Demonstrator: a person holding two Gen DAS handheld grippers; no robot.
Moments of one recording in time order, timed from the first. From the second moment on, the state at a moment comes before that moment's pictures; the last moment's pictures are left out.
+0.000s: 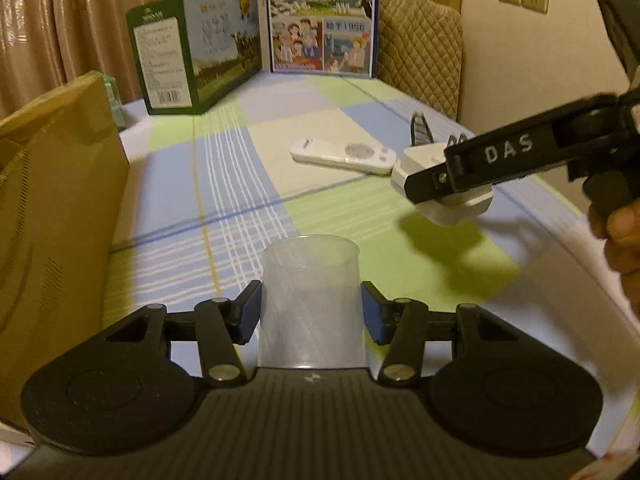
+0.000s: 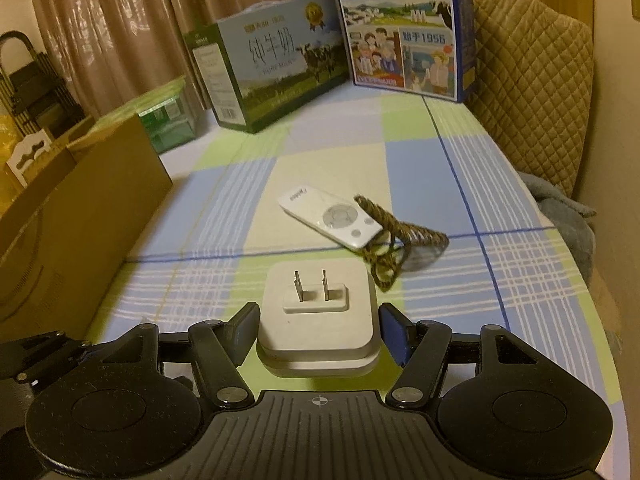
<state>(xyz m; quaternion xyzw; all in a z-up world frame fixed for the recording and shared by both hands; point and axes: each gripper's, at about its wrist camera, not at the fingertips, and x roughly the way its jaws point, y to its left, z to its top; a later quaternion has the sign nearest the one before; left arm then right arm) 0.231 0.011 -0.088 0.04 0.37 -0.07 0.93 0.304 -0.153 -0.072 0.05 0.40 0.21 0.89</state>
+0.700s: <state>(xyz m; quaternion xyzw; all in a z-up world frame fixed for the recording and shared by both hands) 0.145 0.135 0.064 0.03 0.28 0.02 0.96 0.221 -0.046 0.035 0.05 0.35 0.32 0.88</state>
